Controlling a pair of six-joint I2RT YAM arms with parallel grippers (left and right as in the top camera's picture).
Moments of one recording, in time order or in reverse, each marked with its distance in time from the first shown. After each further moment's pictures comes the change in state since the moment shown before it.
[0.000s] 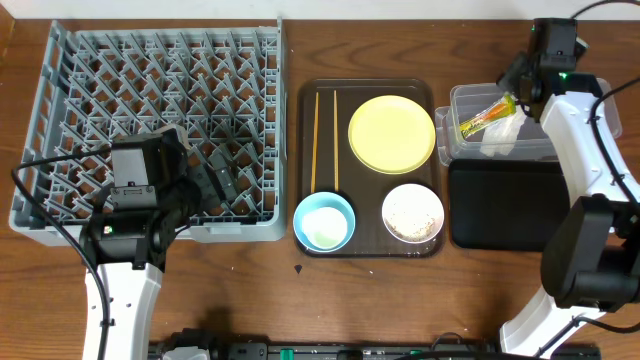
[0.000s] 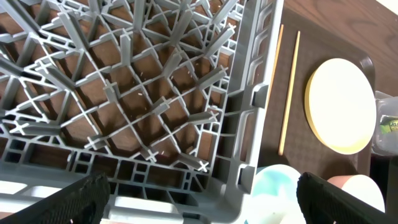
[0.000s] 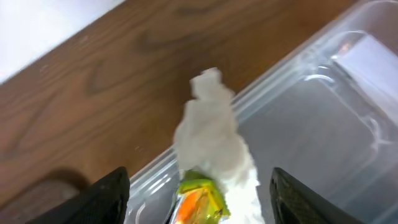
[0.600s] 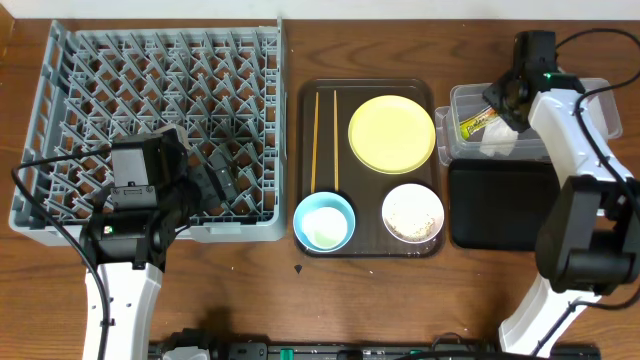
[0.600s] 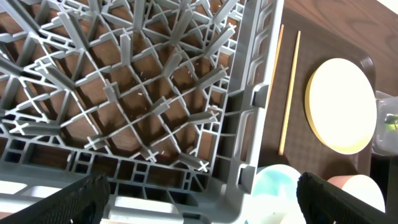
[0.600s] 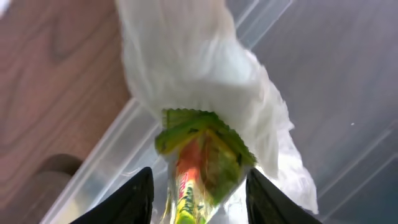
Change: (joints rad) left arm 0.000 0.000 0.000 0.000 0.000 0.000; right arm 0.013 0.082 0.000 -0.088 -0.087 0.279
